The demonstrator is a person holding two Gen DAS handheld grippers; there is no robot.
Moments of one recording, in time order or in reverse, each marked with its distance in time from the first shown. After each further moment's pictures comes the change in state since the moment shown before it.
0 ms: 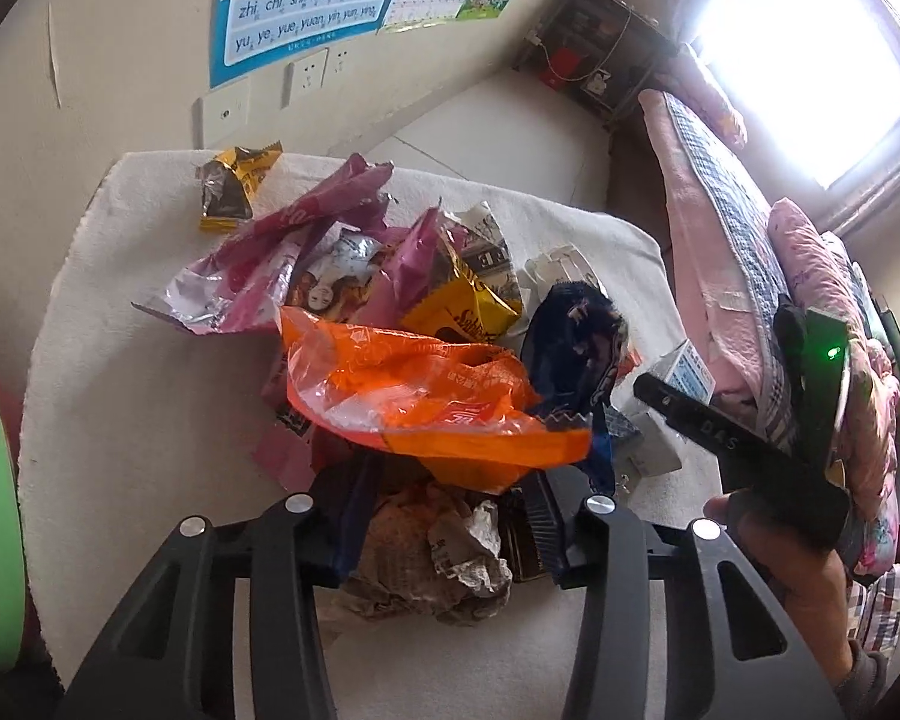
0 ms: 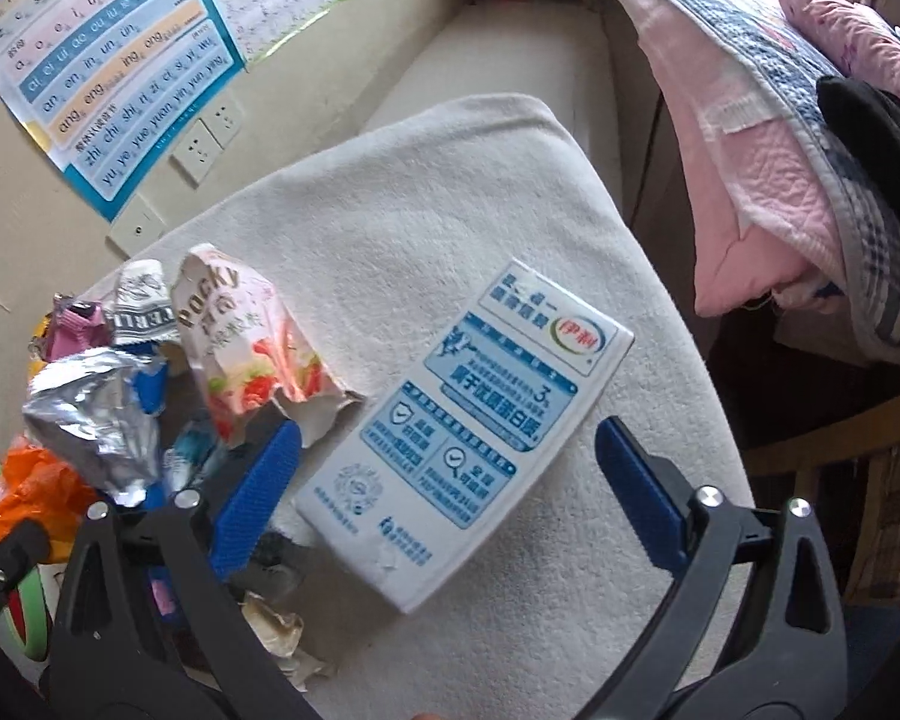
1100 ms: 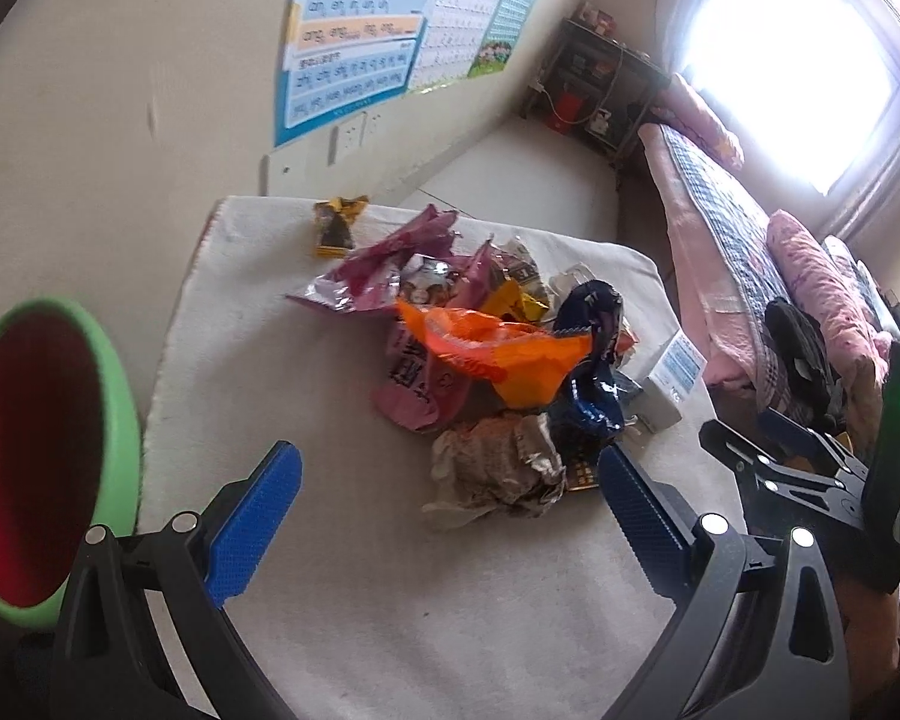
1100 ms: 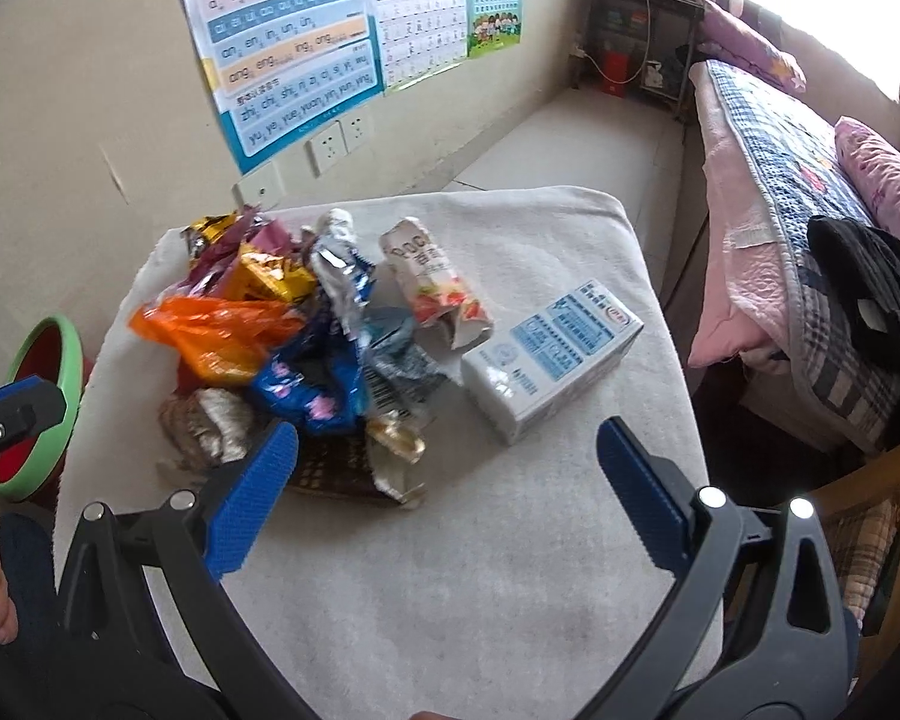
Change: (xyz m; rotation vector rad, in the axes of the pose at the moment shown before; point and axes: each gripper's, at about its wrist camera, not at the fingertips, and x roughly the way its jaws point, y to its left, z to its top) left arm -0.082 0.021 -0.046 0.057 -0.129 0.063; right arm -0.110 0.043 -0.062 -0.282 -0.163 0.068
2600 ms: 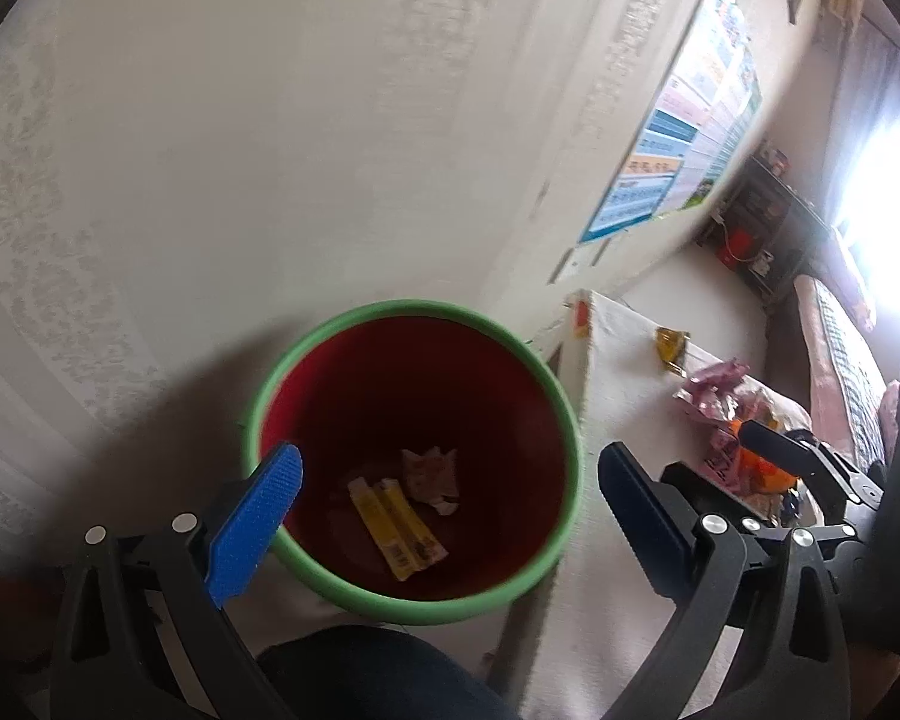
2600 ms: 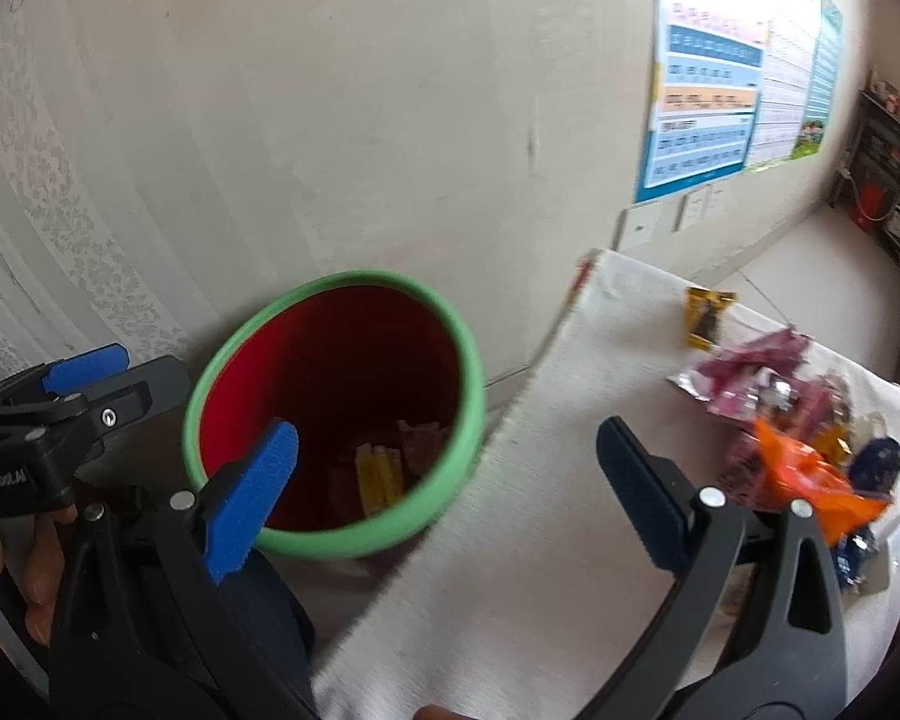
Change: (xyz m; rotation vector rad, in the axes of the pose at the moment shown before) left arm -0.145 0.220 -0.044 -0.317 -0.206 0.301; right arm -0.018 0.323 0.005 -0.417 -0.018 0.415
